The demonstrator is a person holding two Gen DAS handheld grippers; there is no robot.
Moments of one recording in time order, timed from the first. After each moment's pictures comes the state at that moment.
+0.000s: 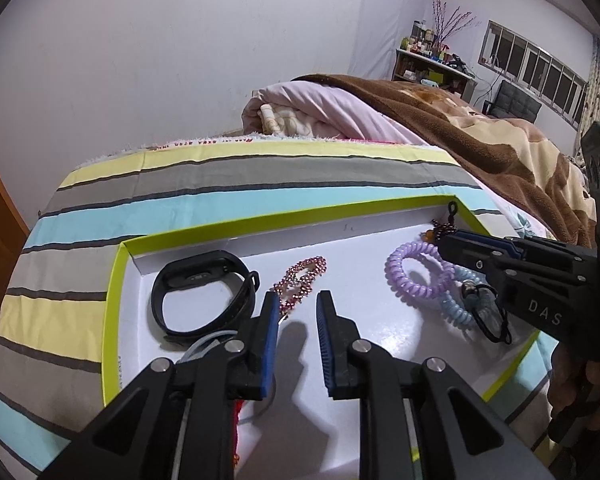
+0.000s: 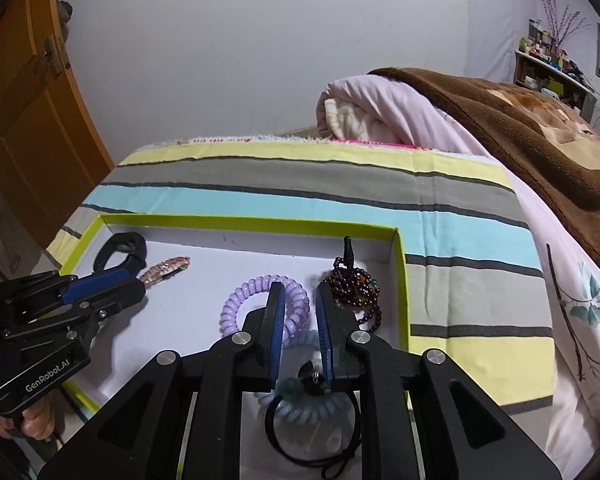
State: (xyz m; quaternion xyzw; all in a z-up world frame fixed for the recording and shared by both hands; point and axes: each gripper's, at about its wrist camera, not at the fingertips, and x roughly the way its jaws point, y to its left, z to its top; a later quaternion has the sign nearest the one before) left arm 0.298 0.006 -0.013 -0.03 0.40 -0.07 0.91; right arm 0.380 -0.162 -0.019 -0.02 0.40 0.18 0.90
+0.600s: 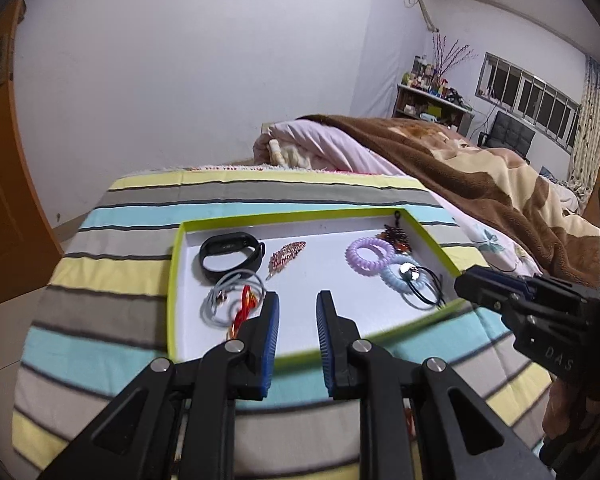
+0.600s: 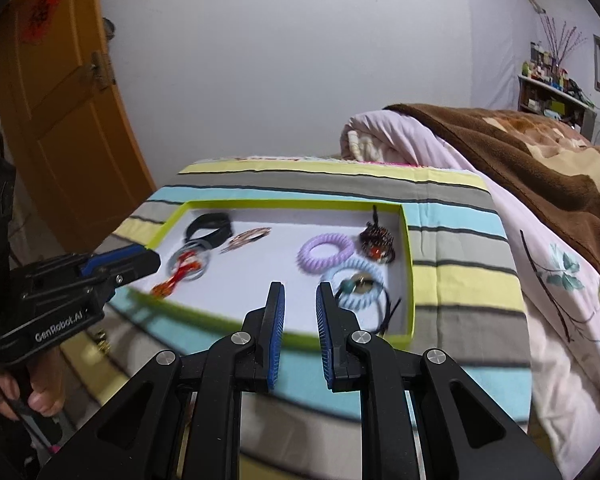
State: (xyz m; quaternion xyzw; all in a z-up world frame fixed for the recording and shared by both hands) left arm 0.204 0.008 0.035 -0.05 0.34 -0.05 0.94; right arm 0.256 -0.169 0.023 -0.01 0.35 0.21 0.91
